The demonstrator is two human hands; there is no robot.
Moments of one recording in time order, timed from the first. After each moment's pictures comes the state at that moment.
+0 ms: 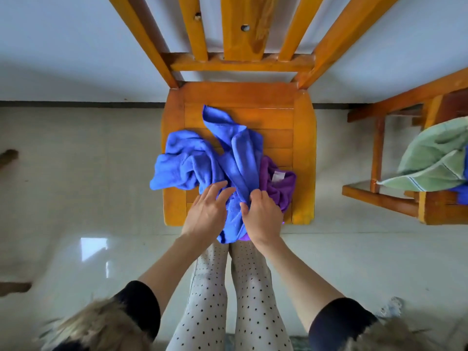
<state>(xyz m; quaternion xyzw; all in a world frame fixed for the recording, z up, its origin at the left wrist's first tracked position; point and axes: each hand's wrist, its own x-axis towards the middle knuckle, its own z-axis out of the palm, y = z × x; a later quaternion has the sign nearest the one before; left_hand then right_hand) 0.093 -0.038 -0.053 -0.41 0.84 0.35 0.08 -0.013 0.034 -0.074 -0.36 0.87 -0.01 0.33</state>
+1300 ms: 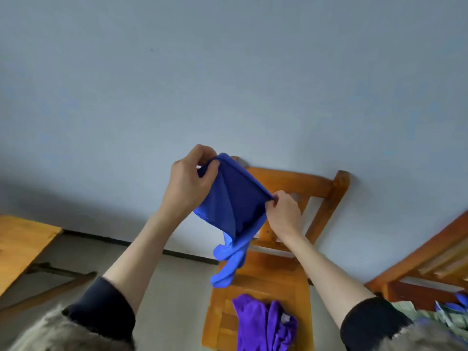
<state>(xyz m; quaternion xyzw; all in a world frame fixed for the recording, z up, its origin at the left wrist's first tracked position) 0.139 -0.158 0.432 -0.41 0.75 0.28 -0.44 -0.050 -0.106 0.329 -0.45 0.81 -0.34 0.14</state>
